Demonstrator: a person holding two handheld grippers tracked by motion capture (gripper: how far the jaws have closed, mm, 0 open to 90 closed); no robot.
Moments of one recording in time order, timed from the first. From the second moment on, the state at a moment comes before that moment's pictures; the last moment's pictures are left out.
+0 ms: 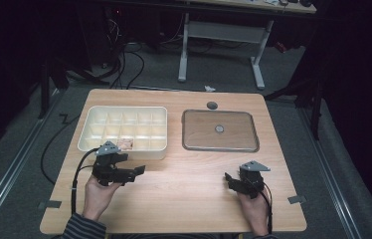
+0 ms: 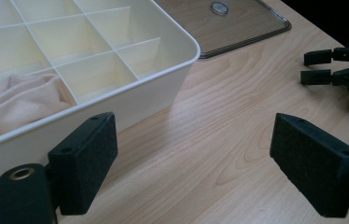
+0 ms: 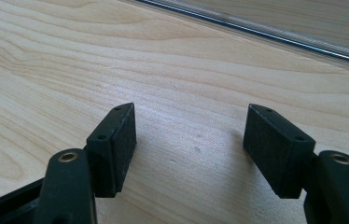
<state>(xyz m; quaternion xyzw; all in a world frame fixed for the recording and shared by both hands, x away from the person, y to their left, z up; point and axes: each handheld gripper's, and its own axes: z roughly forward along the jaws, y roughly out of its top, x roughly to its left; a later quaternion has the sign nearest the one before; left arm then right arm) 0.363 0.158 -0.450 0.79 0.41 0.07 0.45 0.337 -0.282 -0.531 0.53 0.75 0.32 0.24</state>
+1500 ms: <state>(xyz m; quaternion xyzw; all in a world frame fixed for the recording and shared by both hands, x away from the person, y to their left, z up) 0.373 0.133 -0.487 0.81 0.41 0.05 0.42 0.337 -0.282 -0.531 0.53 0.75 0.32 0.24</state>
